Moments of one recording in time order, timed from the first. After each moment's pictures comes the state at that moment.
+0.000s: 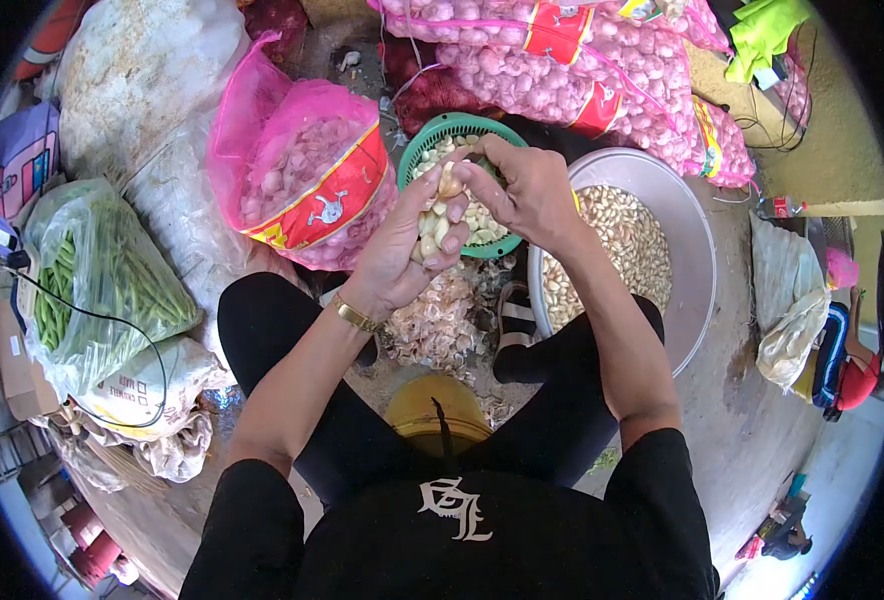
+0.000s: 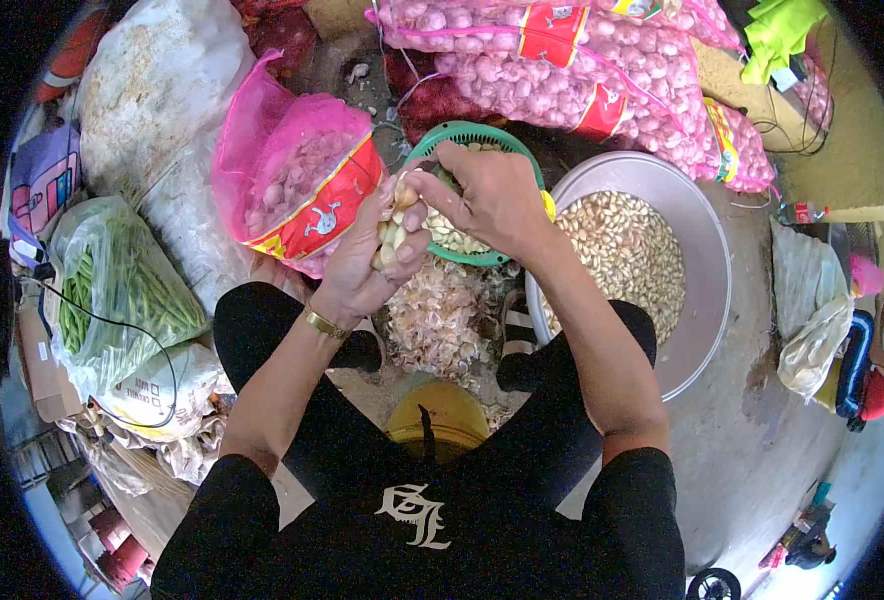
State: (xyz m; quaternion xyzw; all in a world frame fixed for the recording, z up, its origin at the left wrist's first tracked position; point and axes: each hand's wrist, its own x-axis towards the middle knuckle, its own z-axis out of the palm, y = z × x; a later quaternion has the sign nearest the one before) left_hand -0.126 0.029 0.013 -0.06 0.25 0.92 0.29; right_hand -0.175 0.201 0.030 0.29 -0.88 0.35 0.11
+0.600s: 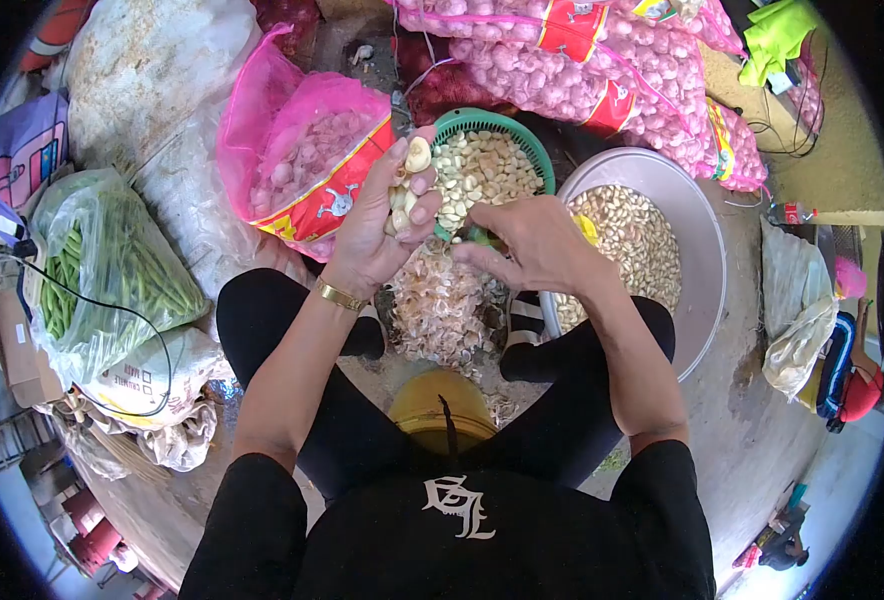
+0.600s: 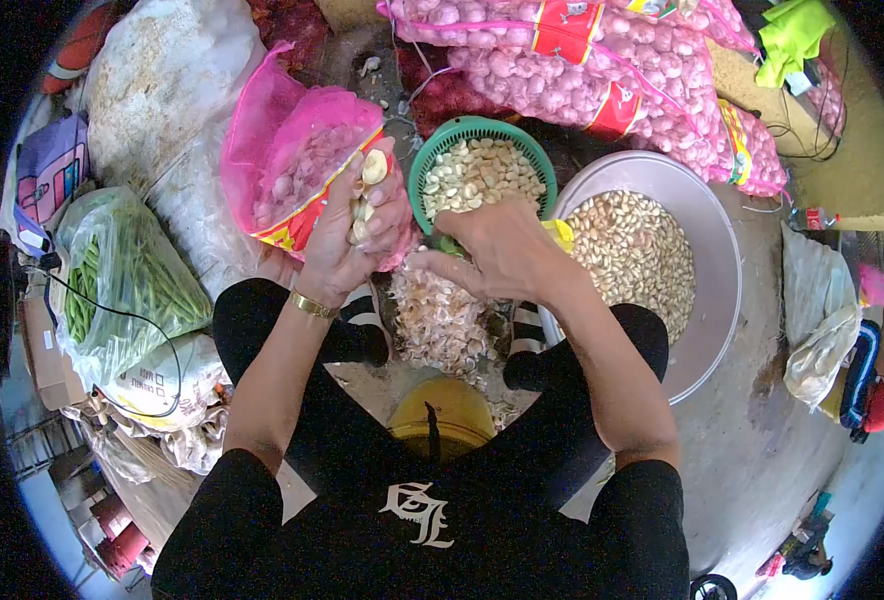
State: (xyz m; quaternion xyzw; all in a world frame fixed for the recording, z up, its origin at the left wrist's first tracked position) left_hand -0.142 0.000 0.003 -0.03 0.22 0.95 0.24; right_hand -0.142 0.211 0.022 0.37 -0.89 0.26 -0.06
